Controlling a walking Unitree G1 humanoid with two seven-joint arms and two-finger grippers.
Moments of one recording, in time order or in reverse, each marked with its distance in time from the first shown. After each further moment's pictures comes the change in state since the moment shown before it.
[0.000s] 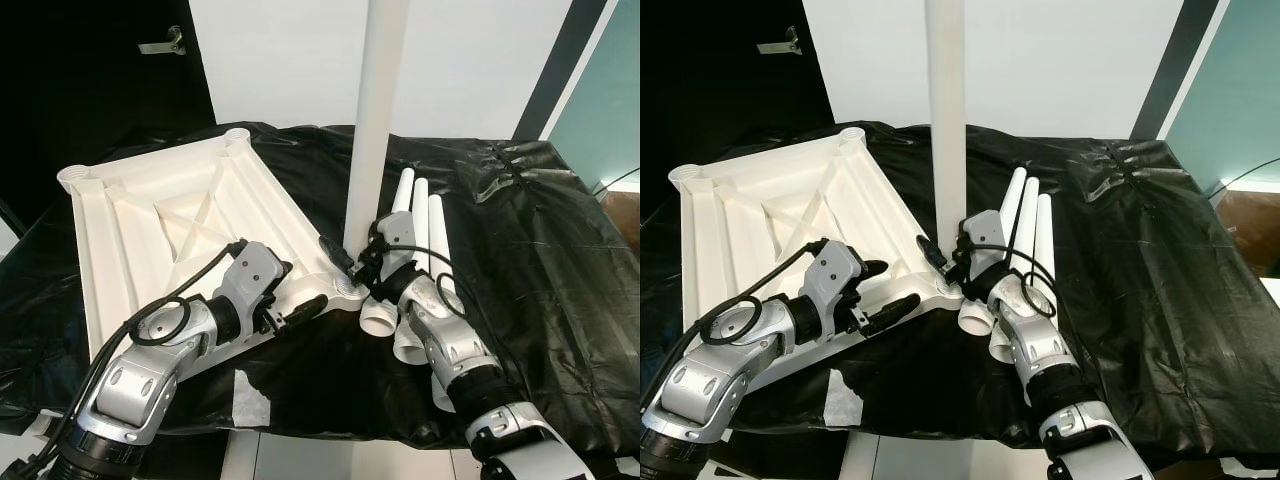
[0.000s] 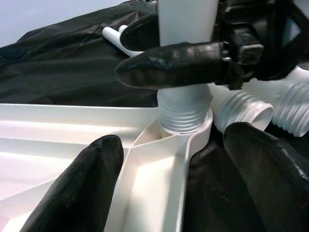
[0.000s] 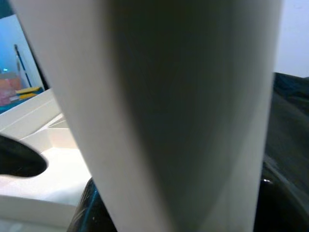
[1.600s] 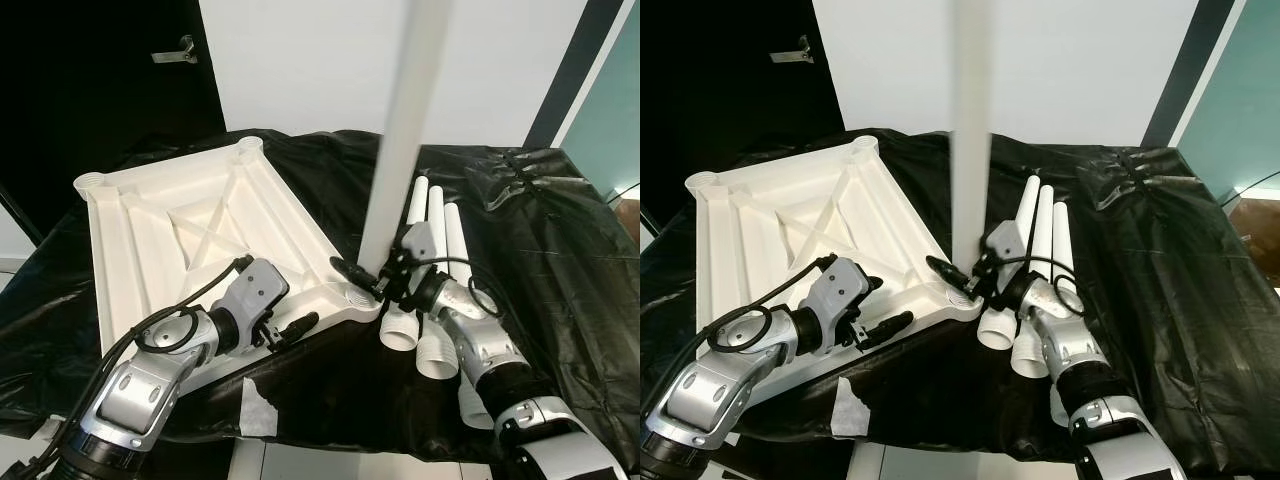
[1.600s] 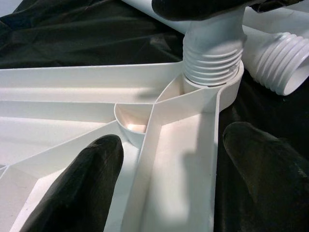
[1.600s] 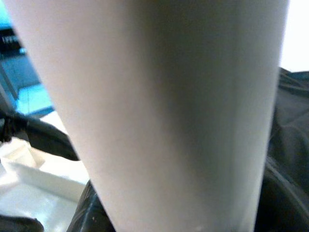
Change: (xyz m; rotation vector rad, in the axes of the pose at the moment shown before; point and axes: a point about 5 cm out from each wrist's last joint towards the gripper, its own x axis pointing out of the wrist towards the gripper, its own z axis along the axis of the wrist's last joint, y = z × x) left arm 0.000 -0.001 -0.018 0.032 0.121 0.011; right arm -0.021 -0.031 -0.008 0.101 -0.002 0.175
